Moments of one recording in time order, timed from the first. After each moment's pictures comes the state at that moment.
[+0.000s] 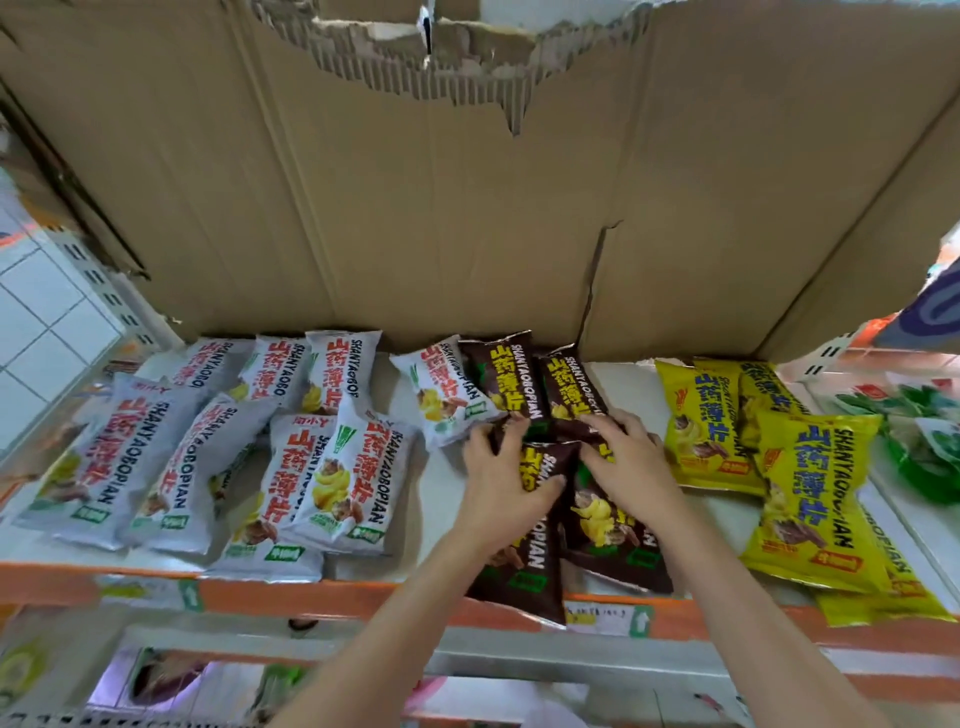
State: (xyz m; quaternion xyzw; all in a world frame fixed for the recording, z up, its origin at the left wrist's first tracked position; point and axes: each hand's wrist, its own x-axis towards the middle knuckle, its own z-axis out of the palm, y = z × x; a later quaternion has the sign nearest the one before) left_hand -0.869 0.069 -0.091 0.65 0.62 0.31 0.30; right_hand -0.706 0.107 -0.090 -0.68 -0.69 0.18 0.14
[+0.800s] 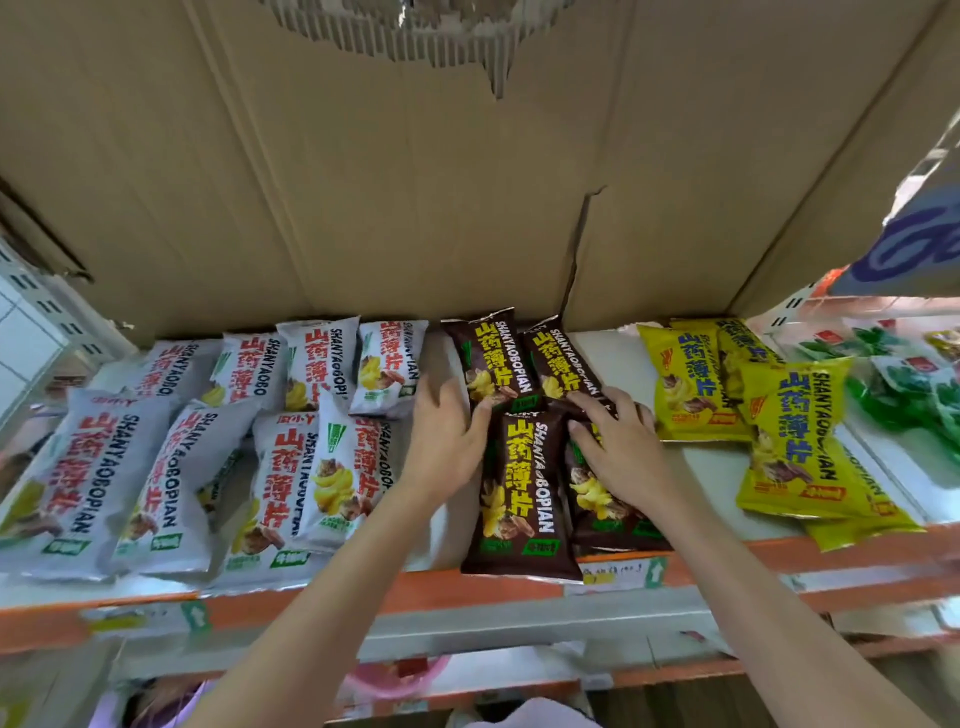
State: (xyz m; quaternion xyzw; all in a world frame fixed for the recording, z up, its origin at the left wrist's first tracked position) left_hand -0.926 0.093 -0.071 0.65 0.65 0.27 0.29; right_hand -0.720 0.086 -0.100 -0.70 -0.68 0.12 0.15
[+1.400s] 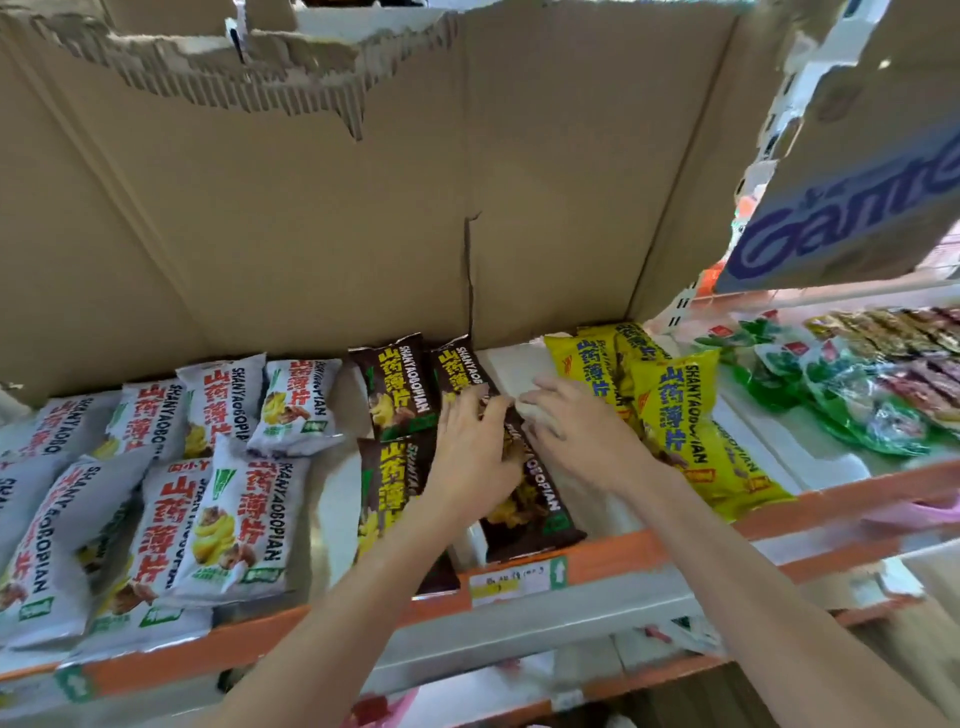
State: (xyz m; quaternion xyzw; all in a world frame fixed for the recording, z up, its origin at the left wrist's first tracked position) left_hand -0.821 0.076 -0.056 0.82 0.52 0.22 0.14; right_hand -0.668 0.071 -0.042 -0.62 -0.76 0.09 0.15
